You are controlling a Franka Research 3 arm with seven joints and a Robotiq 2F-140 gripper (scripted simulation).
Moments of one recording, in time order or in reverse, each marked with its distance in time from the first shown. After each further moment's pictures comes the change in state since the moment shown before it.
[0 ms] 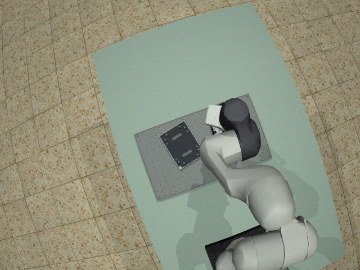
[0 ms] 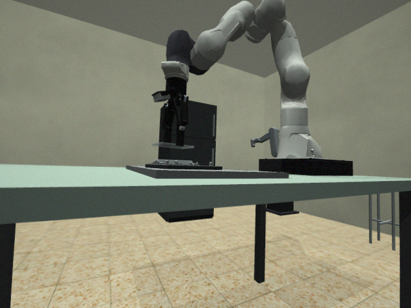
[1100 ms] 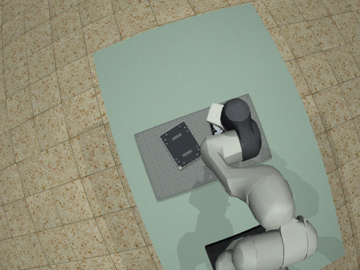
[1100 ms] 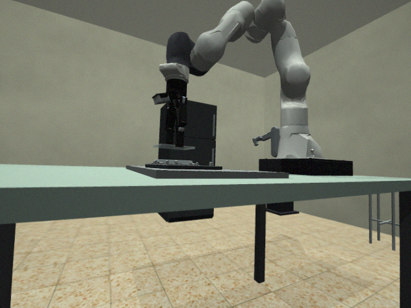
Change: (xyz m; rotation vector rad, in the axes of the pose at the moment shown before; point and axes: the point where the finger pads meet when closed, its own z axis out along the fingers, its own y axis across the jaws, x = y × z) arm -0.005 0.002 0.004 0.005 -0.008 0.115
